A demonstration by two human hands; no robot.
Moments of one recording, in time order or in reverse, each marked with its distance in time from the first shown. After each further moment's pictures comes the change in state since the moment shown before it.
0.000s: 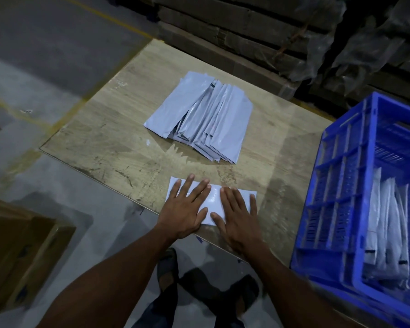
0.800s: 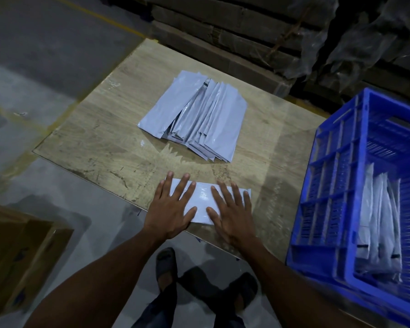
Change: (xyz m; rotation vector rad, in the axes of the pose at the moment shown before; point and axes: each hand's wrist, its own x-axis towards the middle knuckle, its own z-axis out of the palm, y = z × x) left_hand -0.010 -0.016 0.003 0.025 -0.057 -0.111; right_hand 0.006 0.002 -0.004 -0.001 -0.001 0.003
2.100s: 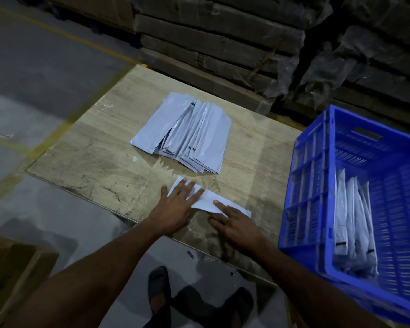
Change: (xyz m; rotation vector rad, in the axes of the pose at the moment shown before) left_hand 0.042 0.010 -0.041 -0.113 -0.161 0.180; right_hand -0.015 0.027 -0.049 -0.259 0.056 -0.566
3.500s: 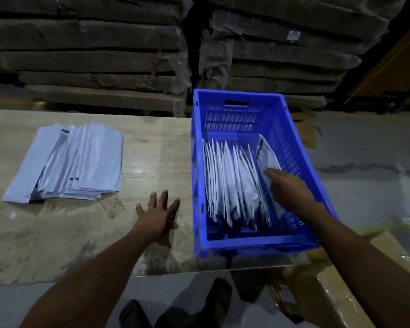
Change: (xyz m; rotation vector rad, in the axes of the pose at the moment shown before) left_hand 0.122 0.191 0.006 0.090 -0.415 -0.015; right_hand -0.312 0.169 -0.066 0.197 0.077 1.037
